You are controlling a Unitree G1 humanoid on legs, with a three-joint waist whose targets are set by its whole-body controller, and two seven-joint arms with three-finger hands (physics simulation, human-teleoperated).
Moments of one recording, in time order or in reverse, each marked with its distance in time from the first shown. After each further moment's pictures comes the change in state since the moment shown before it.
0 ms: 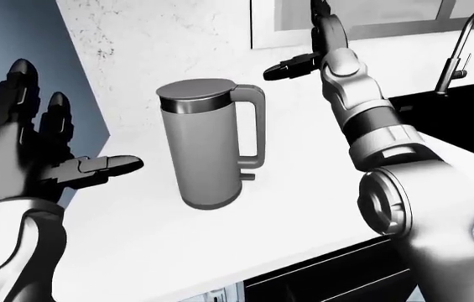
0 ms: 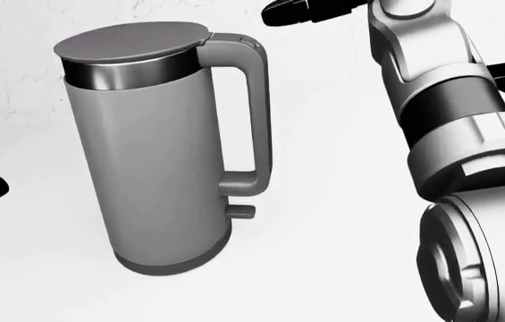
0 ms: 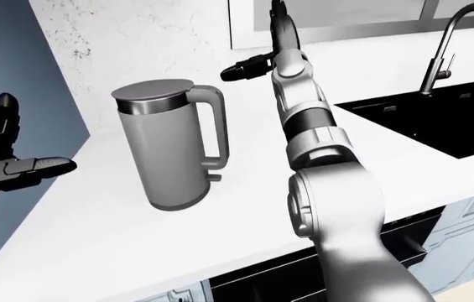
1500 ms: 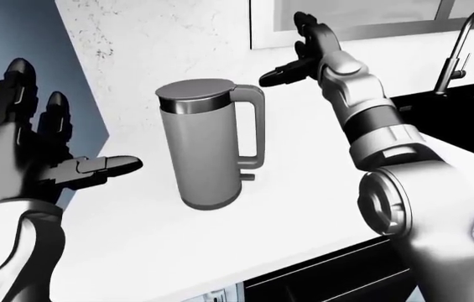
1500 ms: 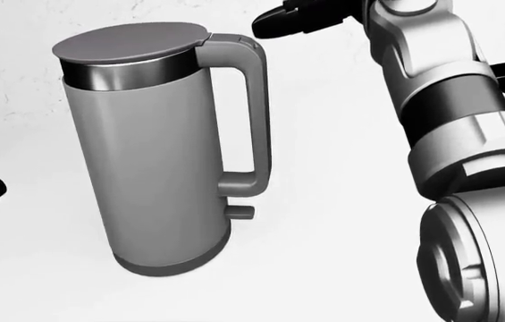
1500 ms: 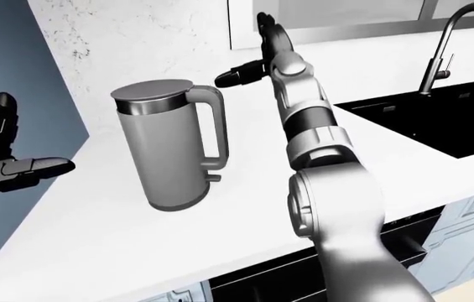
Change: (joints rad) left arm 0.002 0.006 0.007 -0.014 -0.022 0.010 0.013; right arm 0.002 0.000 -0.003 -0.028 0.074 0.108 0.169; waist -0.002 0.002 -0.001
